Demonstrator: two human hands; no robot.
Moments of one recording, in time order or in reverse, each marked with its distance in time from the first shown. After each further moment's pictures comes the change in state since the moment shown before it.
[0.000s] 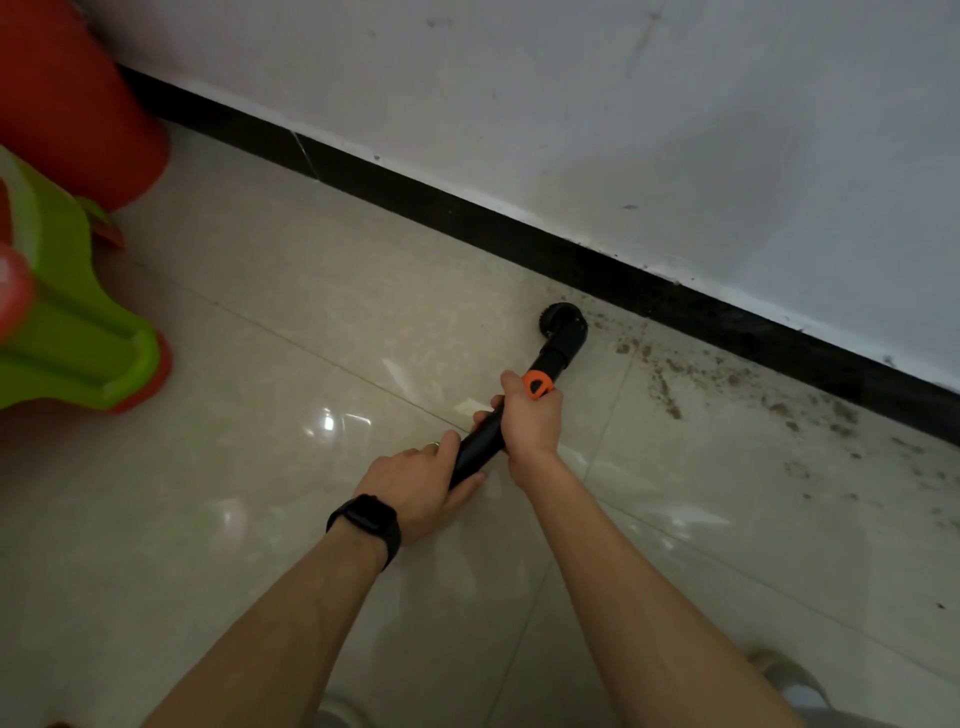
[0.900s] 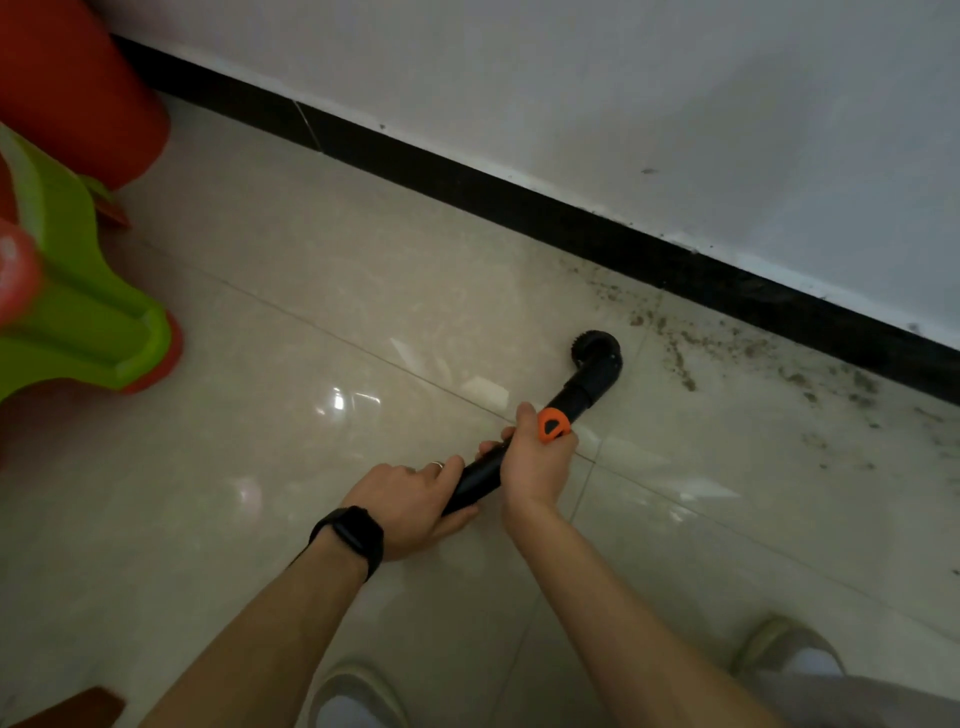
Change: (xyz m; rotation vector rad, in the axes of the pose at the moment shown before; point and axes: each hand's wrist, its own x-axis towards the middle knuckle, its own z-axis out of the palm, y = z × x) left_hand -0.040 -0.020 0.016 0.176 -0.074 0.237; right_hand -0.050 0.053 -0.010 0.079 0.236 0.014
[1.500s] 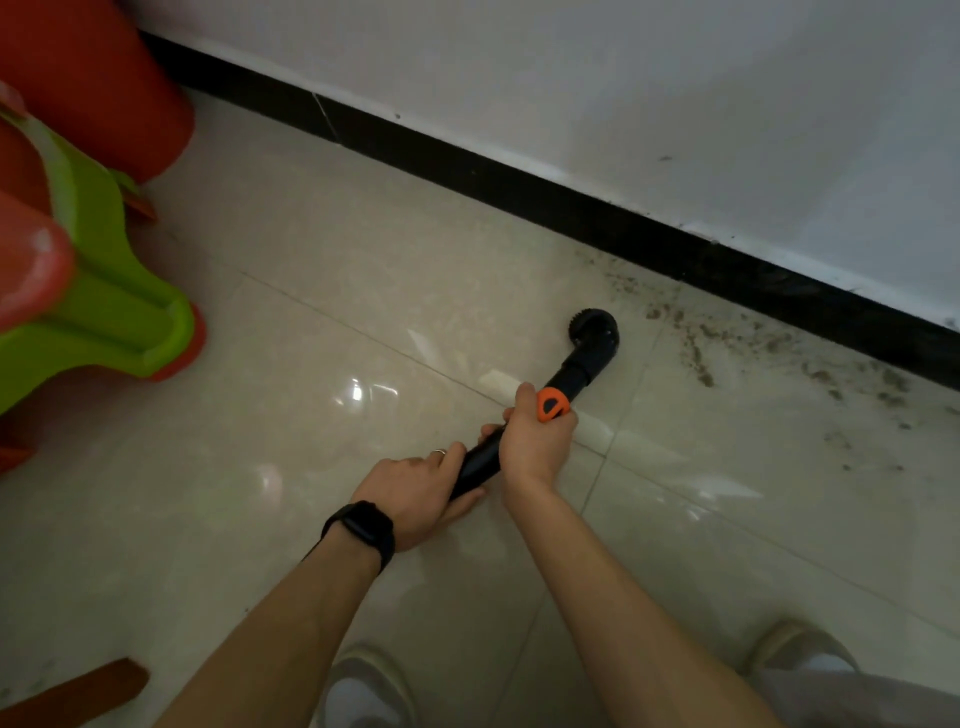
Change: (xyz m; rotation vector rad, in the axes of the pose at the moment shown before) left_hand -0.003 0.007 -0.006 -0.111 -0.030 -0.151; right_hand 0.003 -0.003 0.013 -0.063 -0.037 -0.010
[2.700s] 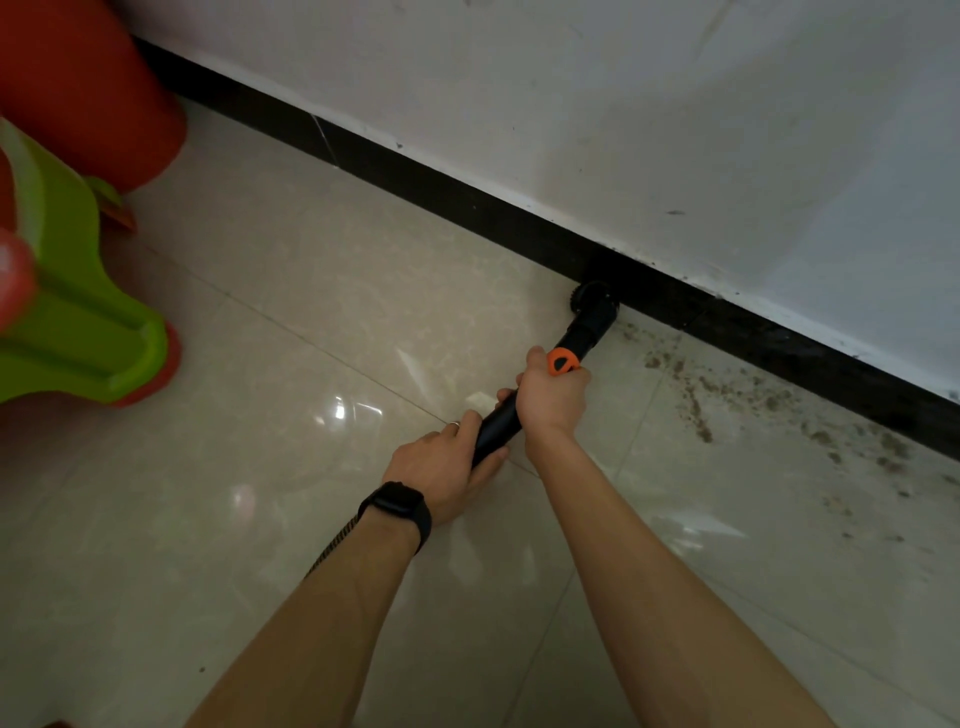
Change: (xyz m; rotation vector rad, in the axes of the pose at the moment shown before) left_hand 0.081 0.006 -0.019 -0.262 0.192 -0.169; right_hand 0.079 -0.067 0.043 -0.141 -0.070 -0.105
